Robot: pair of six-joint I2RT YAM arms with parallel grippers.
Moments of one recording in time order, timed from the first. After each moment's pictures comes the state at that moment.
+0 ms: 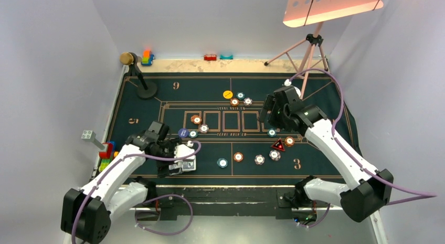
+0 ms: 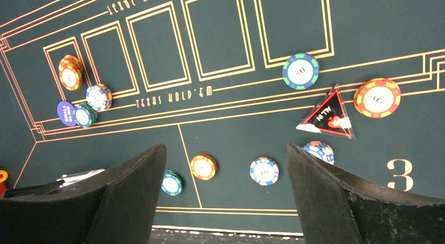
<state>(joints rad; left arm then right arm) -0.35 0.94 0.59 -0.98 0.40 1.06 0.48 1.16 1.08 -0.84 0.16 0.76</state>
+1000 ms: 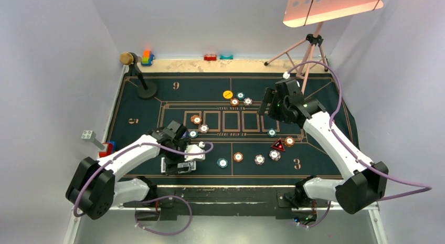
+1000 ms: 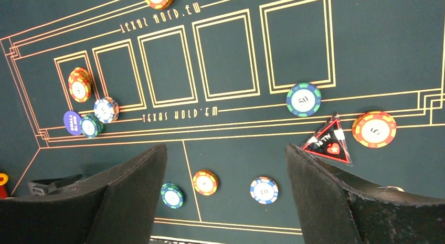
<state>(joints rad) -0.54 1.18 0.62 -0.84 0.22 0.91 0.42 1.25 1.15 -0.78 0.13 0.67</state>
